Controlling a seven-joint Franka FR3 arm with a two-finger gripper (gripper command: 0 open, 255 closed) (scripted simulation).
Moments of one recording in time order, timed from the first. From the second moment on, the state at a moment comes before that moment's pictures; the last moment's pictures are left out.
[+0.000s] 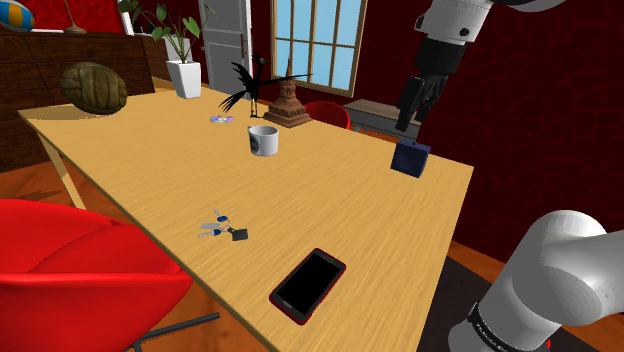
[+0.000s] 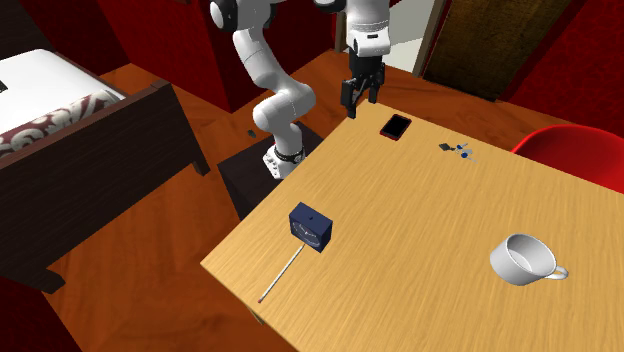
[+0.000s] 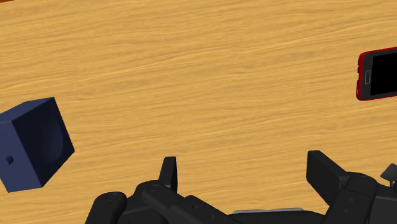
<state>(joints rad) 0.01 -0.83 0.05 -2.29 0.03 1.58 -0.05</state>
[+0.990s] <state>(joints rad) -0.06 -0.62 -0.21 -2.32 -0.08 1.80 -0.30</state>
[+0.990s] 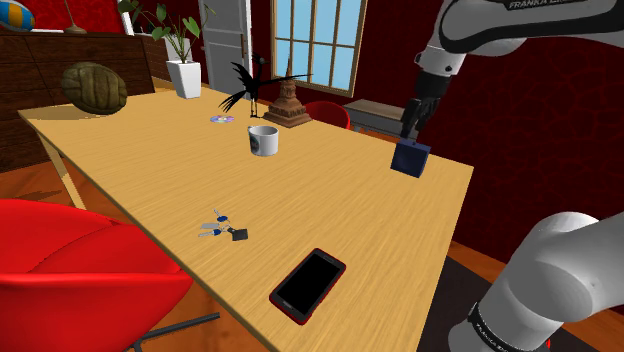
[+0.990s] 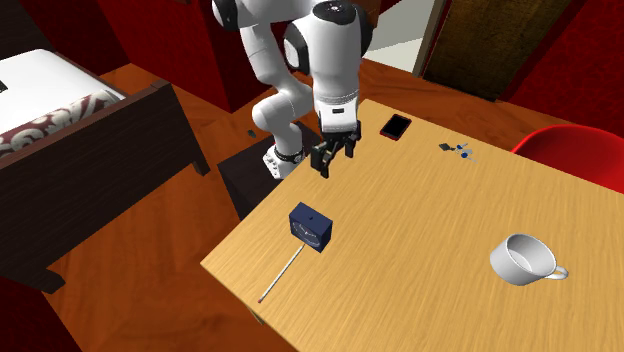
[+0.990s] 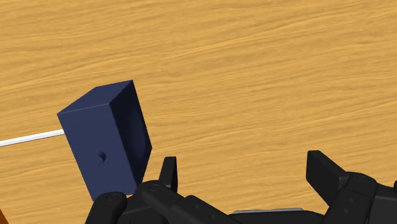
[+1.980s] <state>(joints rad) -0.09 -0.31 -0.41 -2.24 -0.06 2.02 -0.52</state>
